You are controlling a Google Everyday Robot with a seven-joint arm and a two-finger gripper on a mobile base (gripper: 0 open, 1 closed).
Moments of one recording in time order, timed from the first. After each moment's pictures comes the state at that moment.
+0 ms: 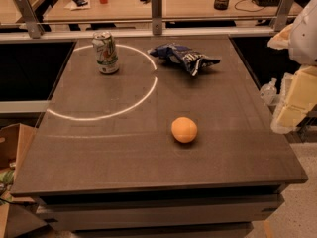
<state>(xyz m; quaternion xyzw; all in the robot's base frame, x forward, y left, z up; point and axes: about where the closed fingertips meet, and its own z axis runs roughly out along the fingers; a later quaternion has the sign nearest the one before) 0.438 -0.217 0.976 -0.60 0.78 -0.03 0.16</state>
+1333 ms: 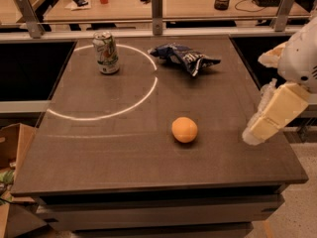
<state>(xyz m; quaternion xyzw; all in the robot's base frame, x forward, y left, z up) 0.425 -0.184 0.960 -0.54 0.81 0.06 0.24</state>
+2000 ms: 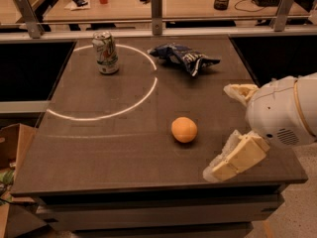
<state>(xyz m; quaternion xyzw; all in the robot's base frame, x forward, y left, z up) 0.390 -0.115 0.915 -0.53 0.76 0.15 0.35</state>
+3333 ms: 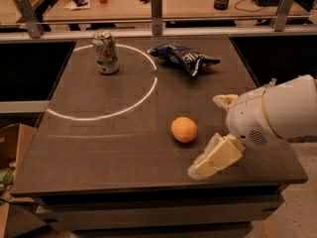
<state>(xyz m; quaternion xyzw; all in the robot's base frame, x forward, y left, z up) 0.412 -0.102 0.872 -0.51 0.78 0.16 0.32</state>
